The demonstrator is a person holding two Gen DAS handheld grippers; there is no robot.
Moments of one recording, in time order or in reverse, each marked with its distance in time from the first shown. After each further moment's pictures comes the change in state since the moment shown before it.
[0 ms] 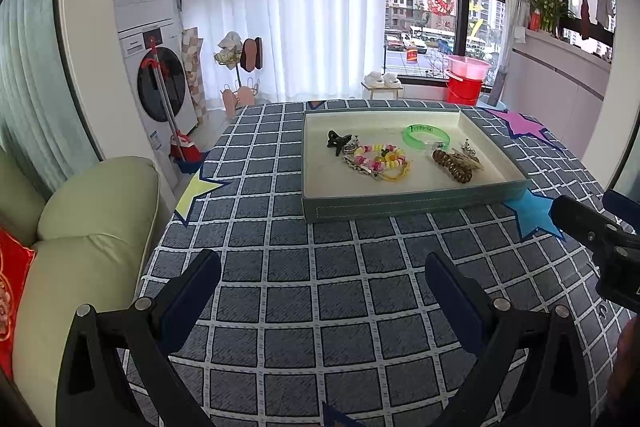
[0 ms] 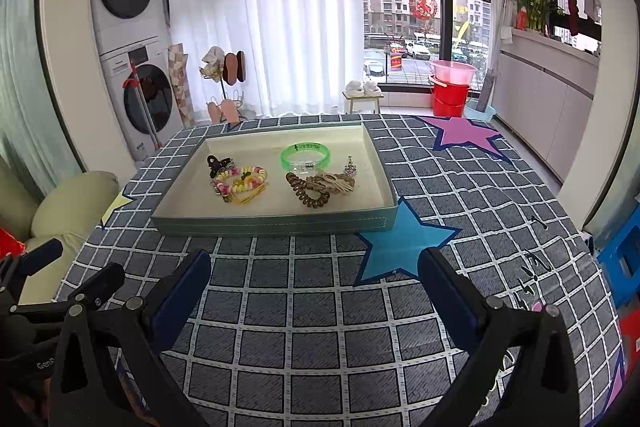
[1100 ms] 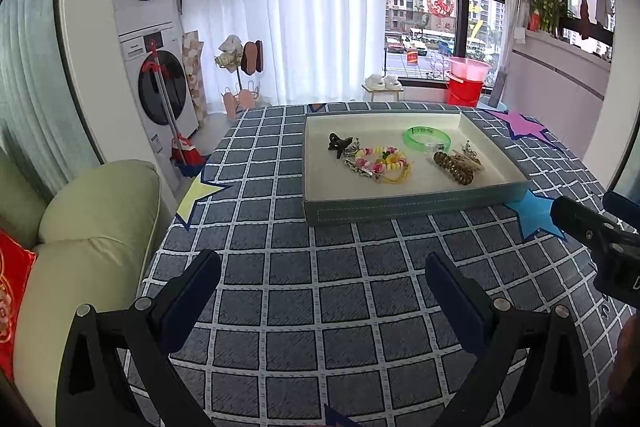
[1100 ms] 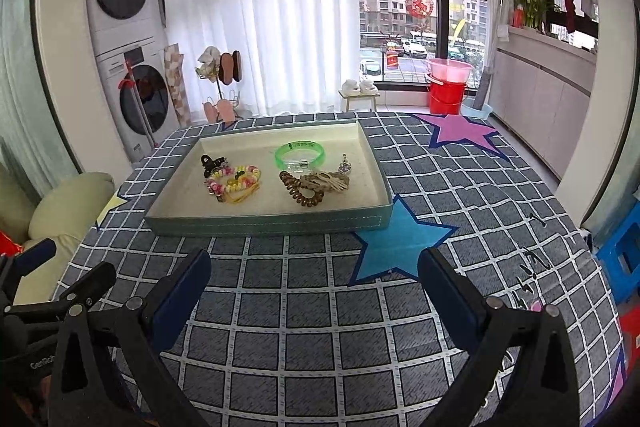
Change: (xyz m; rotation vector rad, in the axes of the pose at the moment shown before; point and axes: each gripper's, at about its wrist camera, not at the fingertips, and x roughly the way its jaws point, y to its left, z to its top) left arm -0.001 0.001 0.001 0.006 -0.013 0.005; right arm 0.003 -0.003 -0.001 0.003 0.000 -0.006
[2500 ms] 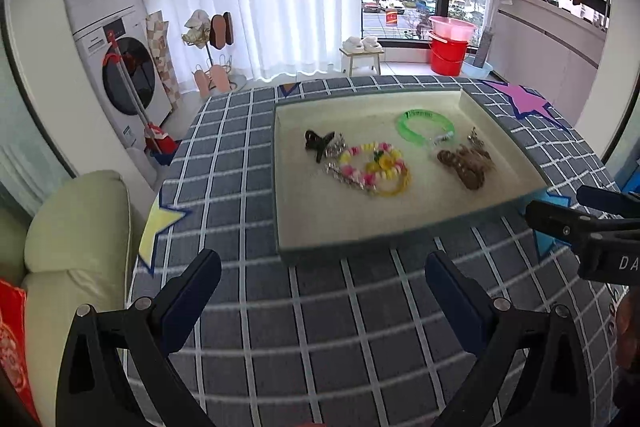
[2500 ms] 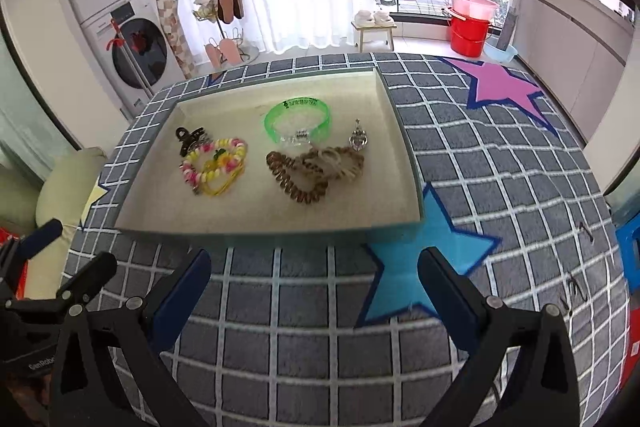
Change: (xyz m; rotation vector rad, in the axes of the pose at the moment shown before) left arm 0.064 -0.010 0.049 0.078 0.156 -0.061; right arm 0.085 -0.015 0.040 0.039 0.276 0.067
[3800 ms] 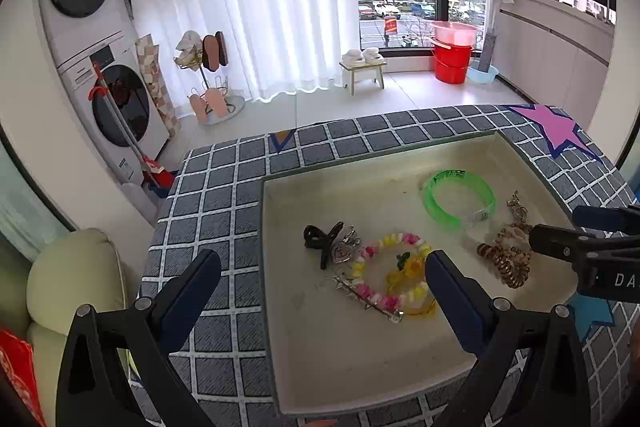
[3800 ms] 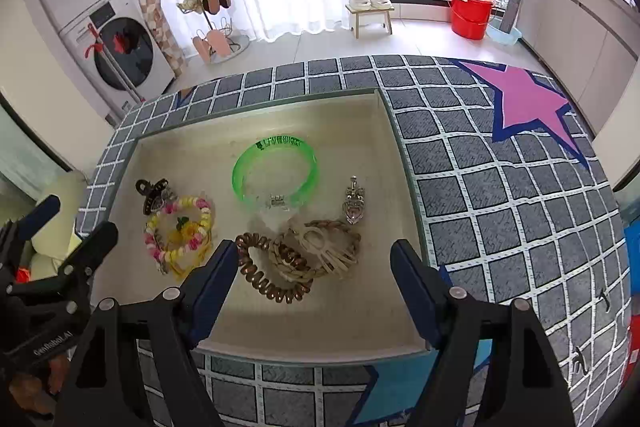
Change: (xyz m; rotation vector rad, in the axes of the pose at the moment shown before) left arm 0.070 -0.003 0.086 0.057 -0.044 0.031; right arm 0.067 -0.016 0.080 0.020 0.087 -0.006
